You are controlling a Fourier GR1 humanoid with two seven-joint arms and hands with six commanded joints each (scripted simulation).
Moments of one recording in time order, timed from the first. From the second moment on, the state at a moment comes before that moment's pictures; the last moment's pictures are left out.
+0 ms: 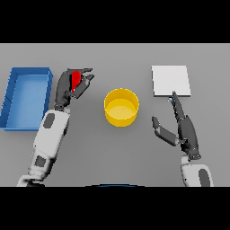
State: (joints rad) left arm -0.57 0.01 0.04 -0.96 -0.15 0.16 -0.18; right arm 0.10 -0.05 0.13 -1.70 0.22 -0.03 -0.10
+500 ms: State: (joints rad) left arm -0.58 0.17 -0.23 -1.14 -0.35 0.06 0.01; right arm 0.12 -0.05 0.15 -1.73 0.27 -0.05 -0.09
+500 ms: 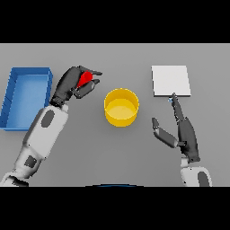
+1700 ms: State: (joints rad) left arm -1.12 0.30 -0.93 -0.87 -0.96 -0.30 -0.01; right arm 0.11 -0.03 0.14 -1.72 0.27 -0.07 -0.09
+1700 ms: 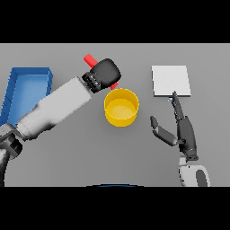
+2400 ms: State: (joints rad) left arm -1.30 0.25 -1.26 -0.76 -1.16 -0.28 -0.09; right arm 0.11 -0.04 0.14 -1.72 0.29 -0.08 -0.09
